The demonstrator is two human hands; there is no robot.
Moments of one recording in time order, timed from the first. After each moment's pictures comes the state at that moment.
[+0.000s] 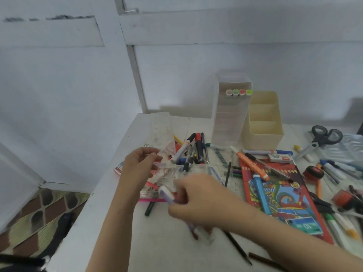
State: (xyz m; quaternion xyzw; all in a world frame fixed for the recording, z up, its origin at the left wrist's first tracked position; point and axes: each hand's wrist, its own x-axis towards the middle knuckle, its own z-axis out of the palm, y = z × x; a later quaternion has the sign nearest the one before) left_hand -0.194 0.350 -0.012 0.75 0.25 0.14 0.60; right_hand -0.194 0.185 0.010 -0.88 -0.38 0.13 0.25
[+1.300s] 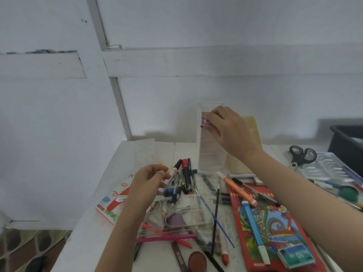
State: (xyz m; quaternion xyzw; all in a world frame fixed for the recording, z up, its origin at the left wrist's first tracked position) left_hand -0.148 0.329 -0.002 0.76 0.18 0.08 0.61; right_hand -0.019 0.132 0.050 -0.82 -0.37 -0.42 0.15
